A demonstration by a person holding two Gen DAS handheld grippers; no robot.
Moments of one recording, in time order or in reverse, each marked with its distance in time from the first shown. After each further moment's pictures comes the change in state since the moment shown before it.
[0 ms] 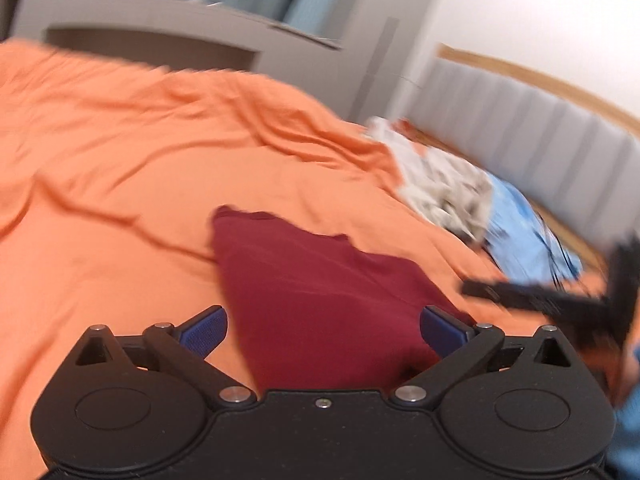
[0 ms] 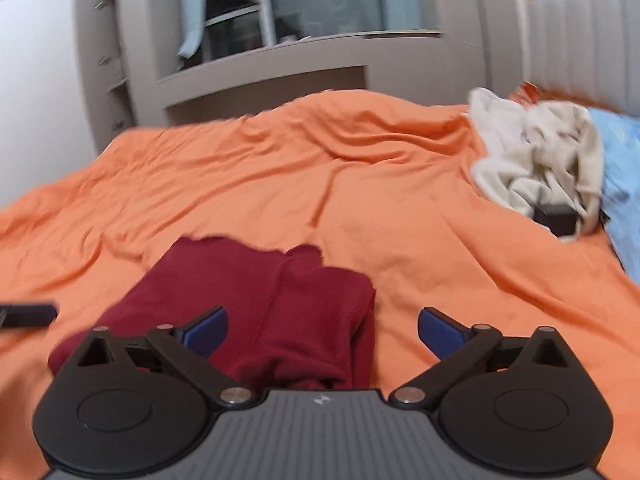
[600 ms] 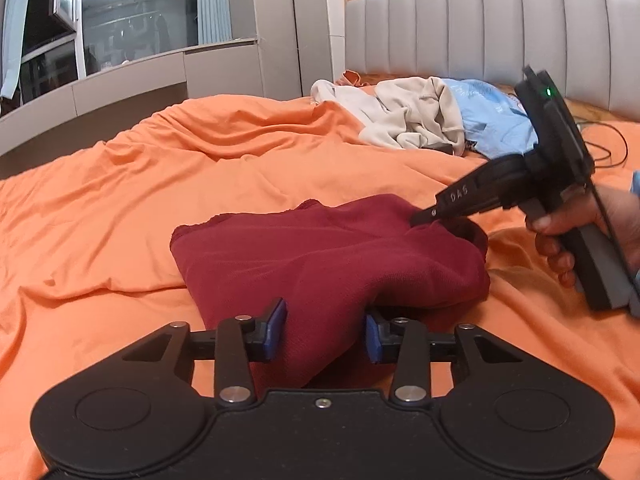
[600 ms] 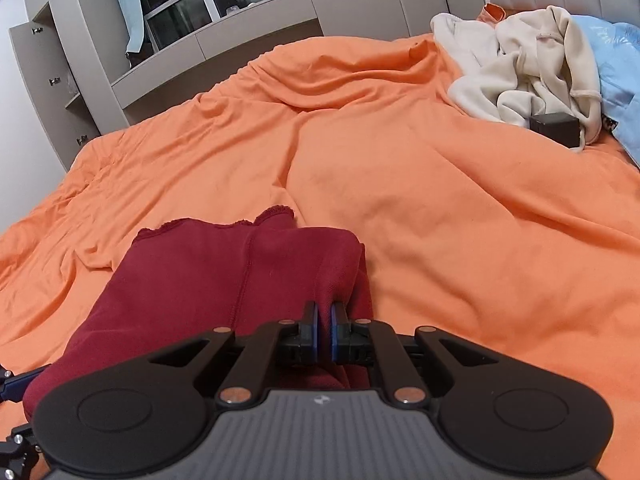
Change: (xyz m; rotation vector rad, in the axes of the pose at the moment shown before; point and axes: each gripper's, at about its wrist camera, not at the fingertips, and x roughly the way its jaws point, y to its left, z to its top) left arm 0.023 -0.064 -0.033 0.496 0.052 0.055; right arm 0.061 -0.027 -0.007 0.261 0.102 -0.032
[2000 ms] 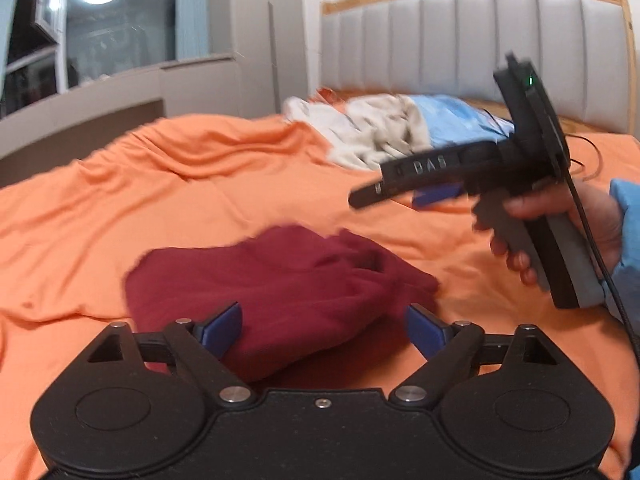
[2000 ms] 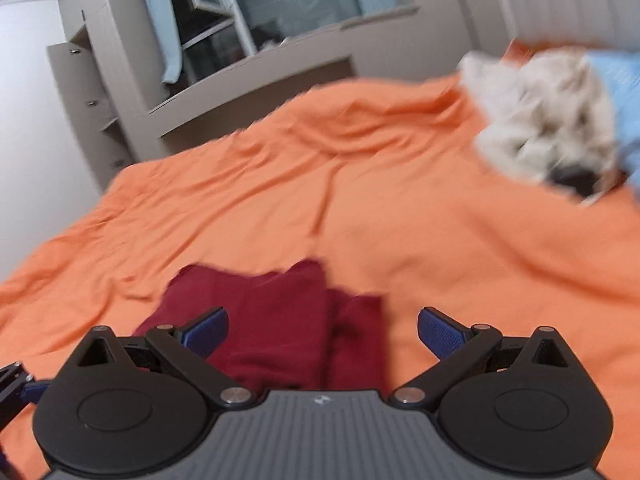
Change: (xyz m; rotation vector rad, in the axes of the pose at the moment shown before) left arm -0.004 -0.029 0.011 0.021 -0.061 -0.044; right arm -0.013 0.000 0.015 -0.025 -0.052 0.150
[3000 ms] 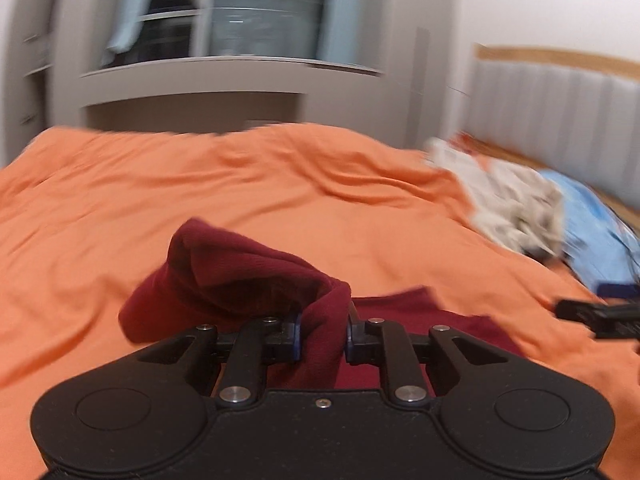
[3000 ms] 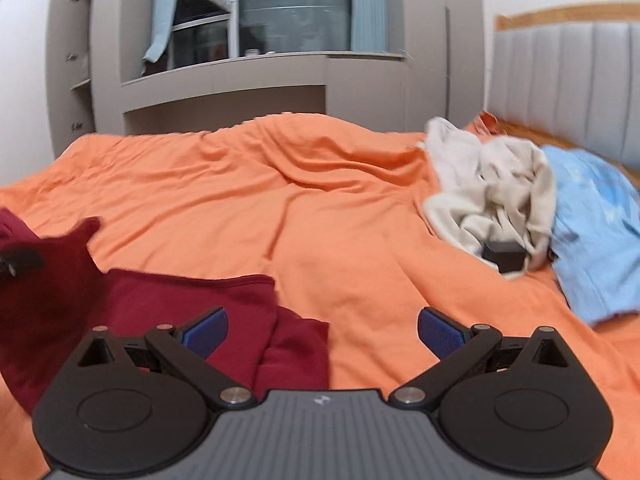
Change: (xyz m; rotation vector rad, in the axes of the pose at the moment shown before) left arm -0.008 0.094 0.055 -0.266 -0.018 0.237; right arm -0.059 0.036 0.011 -0.188 -0.110 -0.299
